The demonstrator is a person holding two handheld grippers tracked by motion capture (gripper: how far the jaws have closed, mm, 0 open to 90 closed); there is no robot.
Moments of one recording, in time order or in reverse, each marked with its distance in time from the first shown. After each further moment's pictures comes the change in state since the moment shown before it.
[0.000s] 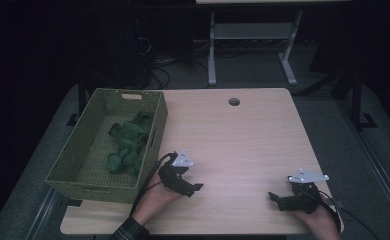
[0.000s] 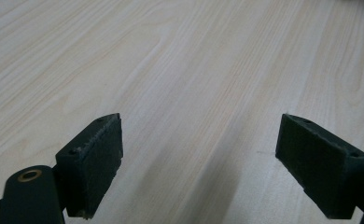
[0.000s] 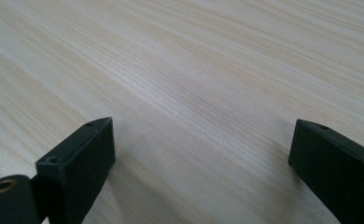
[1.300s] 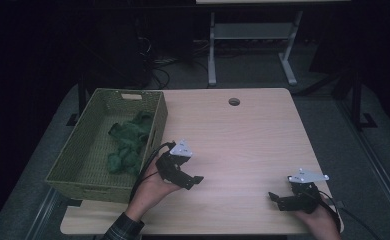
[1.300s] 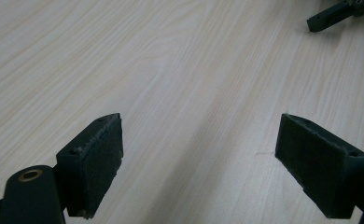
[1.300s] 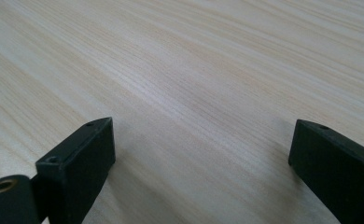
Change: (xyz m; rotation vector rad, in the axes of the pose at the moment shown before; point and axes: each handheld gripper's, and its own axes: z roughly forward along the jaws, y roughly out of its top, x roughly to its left) left arm 0.001 0.033 -0.032 0.001 -0.026 -0.010; right arm 0.000 0.000 0.000 0.000 0.000 0.000
